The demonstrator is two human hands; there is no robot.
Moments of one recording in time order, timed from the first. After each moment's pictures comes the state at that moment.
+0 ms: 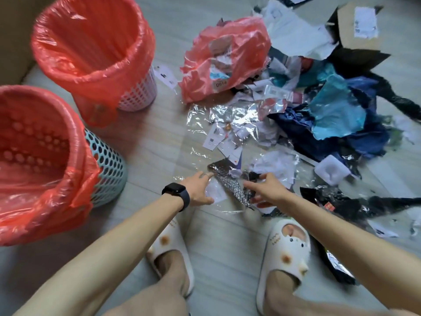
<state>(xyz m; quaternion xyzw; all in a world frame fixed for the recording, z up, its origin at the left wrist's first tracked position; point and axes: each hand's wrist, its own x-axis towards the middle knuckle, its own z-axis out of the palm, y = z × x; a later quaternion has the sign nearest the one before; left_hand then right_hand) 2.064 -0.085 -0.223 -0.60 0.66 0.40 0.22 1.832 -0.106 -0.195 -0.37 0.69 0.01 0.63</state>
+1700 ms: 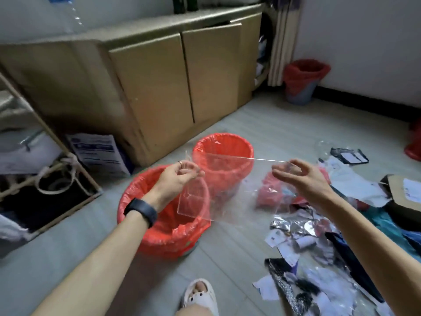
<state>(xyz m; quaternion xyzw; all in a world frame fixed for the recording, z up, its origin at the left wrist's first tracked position) 2.259 -0.029 0.087 -0.65 0.37 0.37 -0.54 1.973 -0.178 0.089 -0.67 0.42 -0.30 0.53</state>
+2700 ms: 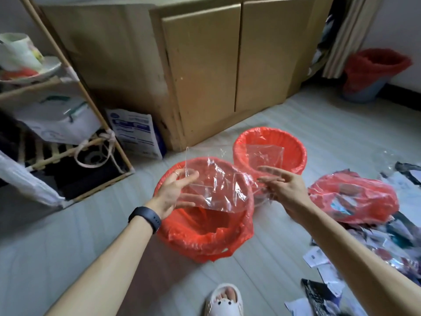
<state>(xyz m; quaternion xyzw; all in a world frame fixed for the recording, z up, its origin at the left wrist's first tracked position) 2.371 0.027 0.032 -0.68 0.14 0.45 -0.56 2.153 -0.157 0.027 -0.60 0.40 -0.25 0.64</state>
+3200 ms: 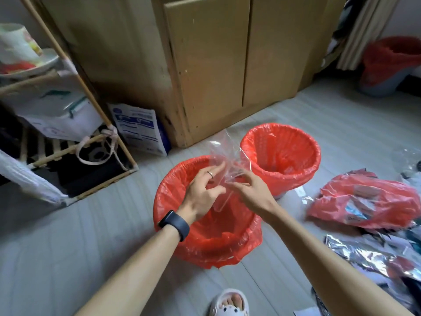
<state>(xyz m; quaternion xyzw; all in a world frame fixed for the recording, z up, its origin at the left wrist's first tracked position) 2.346 -0.014 0.000 -0.76 0.38 0.25 -0.46 2.227 -0.126 0.009 -0.76 0.32 -0.15 0.55</state>
